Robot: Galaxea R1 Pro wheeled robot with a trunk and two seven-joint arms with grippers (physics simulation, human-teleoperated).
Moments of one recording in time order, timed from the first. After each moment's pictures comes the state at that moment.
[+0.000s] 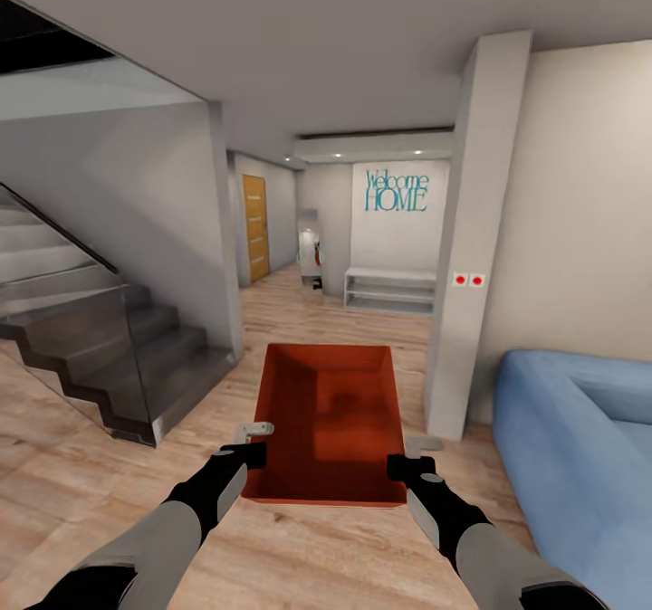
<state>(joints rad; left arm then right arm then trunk) -0.76 -0.11 0.02 -0.31 0.02 0.18 0.13 -0.71 0.09 0.08 -0.27 -0.09 0.00 -0.15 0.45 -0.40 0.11</state>
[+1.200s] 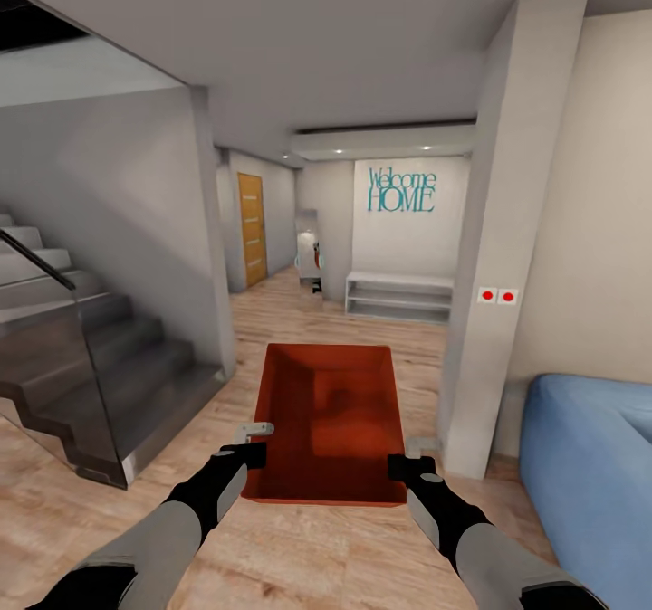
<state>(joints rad) -0.76 -0.11 0.02 -0.31 0.02 0.18 0.13 -0.71 0.09 0.08 -0.27 -0.09 -0.01 -0.15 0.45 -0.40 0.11</state>
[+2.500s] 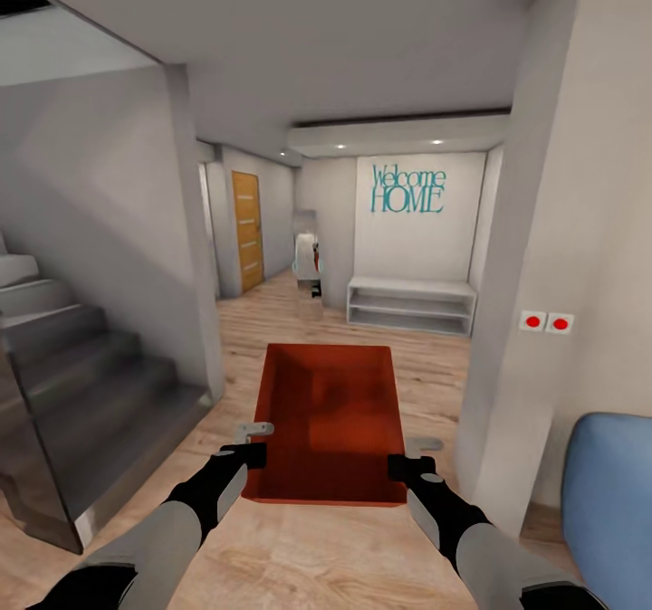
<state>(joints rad) -0.76 -0.11 0.02 -0.31 0.02 0.17 0.13 -0.71 0.09 0.08 -0.27 -0.09 -0.01 -0.15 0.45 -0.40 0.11</state>
